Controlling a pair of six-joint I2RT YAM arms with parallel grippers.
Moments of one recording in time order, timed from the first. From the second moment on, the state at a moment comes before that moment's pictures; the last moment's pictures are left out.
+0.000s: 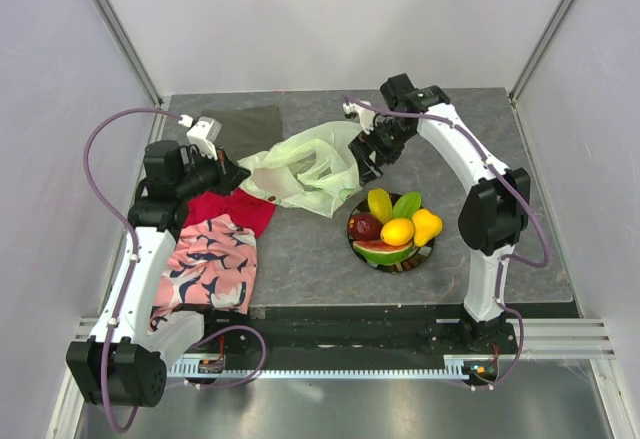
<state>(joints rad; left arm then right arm) -0.03 1.00 0.92 -0.34 0.58 -0.09 0.38 2.01 1.90 -1.18 -0.49 -0.47</state>
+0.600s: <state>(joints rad) -0.03 1.02 0.94 -0.30 0.61 -0.13 0.63 2.17 2.18 -0.91 -0.58 -0.32</state>
